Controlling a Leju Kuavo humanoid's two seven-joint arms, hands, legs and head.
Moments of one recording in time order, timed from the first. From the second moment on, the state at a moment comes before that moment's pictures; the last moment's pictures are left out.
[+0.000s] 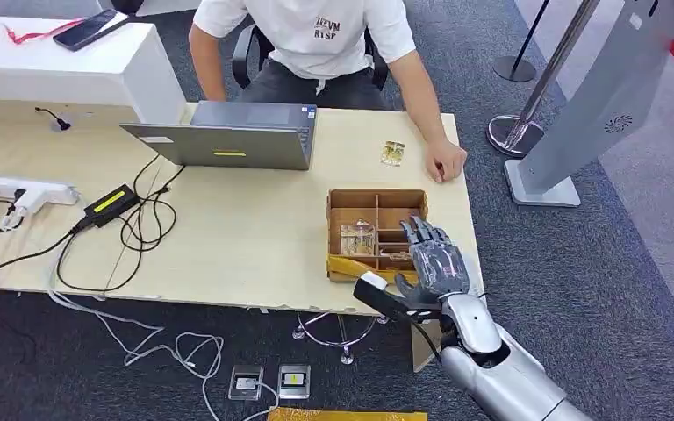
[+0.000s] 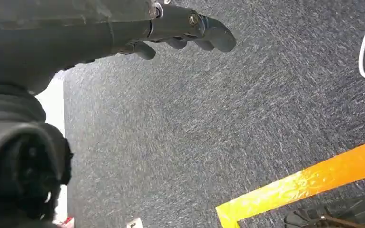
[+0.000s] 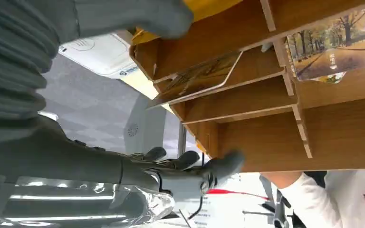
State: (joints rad) left arm -0.13 0.04 -1.29 -0.28 0.53 0.55 0.06; right arm -0.56 -0.25 0.88 -1.15 0.83 -0.17 0.34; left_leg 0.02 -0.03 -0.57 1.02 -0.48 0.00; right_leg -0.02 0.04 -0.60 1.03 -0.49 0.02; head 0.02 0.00
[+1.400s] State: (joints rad) left arm -0.15 0.02 -1.29 -0.28 0.46 0.54 0.06; right arm -0.62 -0.25 0.80 -1.19 0.89 -0.32 0.34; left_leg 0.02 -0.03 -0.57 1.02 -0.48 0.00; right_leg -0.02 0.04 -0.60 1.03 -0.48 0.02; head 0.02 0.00
